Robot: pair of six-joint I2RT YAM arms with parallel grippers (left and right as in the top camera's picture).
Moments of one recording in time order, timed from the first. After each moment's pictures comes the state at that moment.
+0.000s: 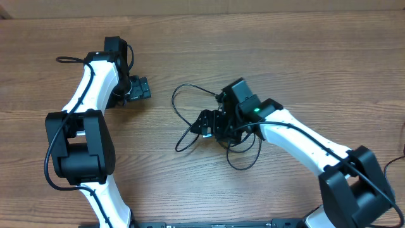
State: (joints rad) left arm 0.02 2.04 1.56 -0.99 -0.05 -0.28; right arm 0.58 1.71 1.08 -0.52 -0.55 0.75
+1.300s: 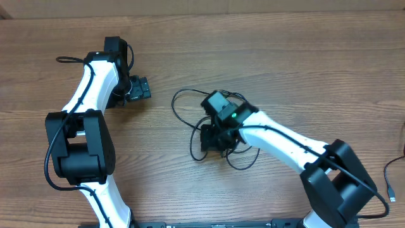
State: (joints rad) left arm 0.02 2.04 1.56 -0.99 -0.05 -0.28; right arm 0.70 1.79 1.20 -0.77 -0.32 0.70
